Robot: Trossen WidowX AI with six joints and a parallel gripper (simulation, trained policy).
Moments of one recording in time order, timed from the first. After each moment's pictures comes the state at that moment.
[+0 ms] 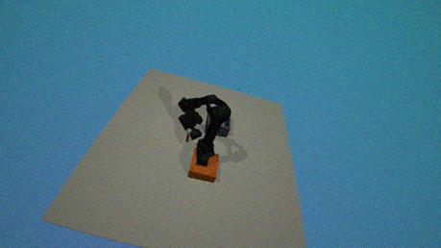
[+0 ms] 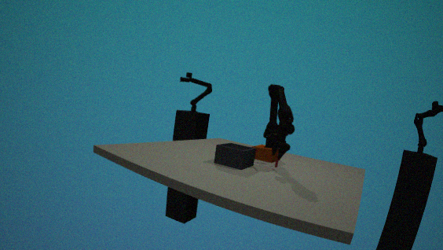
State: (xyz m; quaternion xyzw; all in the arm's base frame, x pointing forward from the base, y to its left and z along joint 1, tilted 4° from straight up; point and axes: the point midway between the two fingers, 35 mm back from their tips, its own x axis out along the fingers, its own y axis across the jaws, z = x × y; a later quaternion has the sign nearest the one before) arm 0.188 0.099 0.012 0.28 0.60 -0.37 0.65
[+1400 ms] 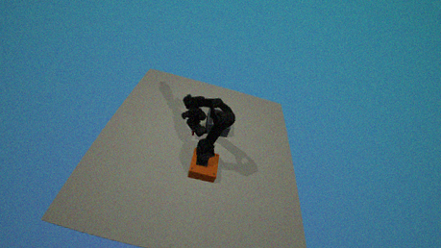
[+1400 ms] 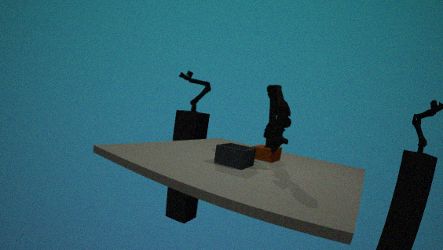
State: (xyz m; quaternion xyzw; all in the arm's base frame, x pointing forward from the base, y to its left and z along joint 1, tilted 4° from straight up) arm 0.199 0.079 0.038 0.25 0.58 -0.33 0.70
